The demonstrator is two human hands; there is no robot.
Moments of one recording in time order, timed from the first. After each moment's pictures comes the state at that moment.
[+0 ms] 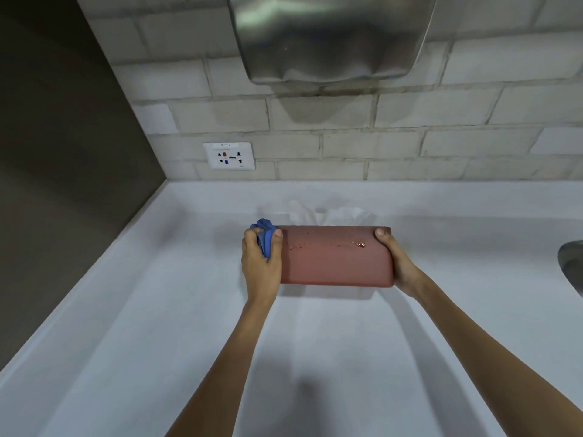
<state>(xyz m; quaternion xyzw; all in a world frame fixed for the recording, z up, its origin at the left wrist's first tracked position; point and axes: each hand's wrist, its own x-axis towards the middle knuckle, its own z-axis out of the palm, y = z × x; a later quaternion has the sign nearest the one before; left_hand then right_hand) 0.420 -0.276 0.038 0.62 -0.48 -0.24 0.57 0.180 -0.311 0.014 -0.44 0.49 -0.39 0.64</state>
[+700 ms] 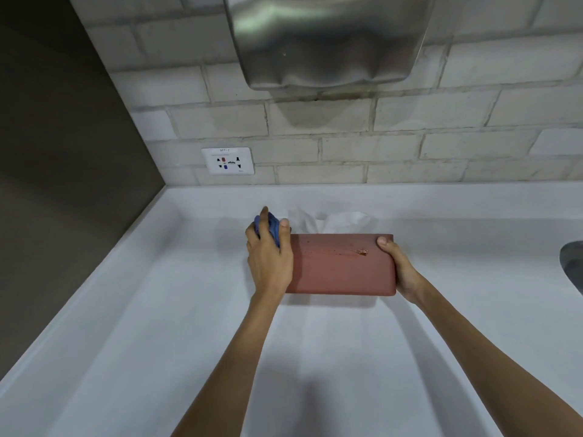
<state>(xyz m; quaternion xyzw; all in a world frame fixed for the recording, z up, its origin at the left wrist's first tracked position) 0.409 -0.292 0.056 0.66 -0.54 -0.17 0.50 0.182 -0.308 0.012 -0.44 0.49 -0.42 0.63</state>
